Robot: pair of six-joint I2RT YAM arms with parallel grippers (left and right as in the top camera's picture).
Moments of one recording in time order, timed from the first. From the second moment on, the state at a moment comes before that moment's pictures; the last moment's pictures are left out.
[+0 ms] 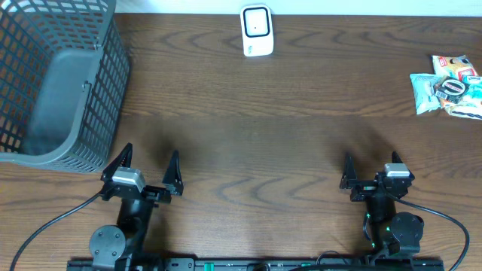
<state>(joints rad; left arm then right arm) -0.13 0.01 0.18 -0.07 0.07 -0.15 0.00 0.01 0.01 -0.07 -0.03 0.02</state>
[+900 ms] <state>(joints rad) -0.13 0.01 0.01 0.01 -0.01 -0.15 0.00 0.01 0.01 -0.07 -0.03 0.02</state>
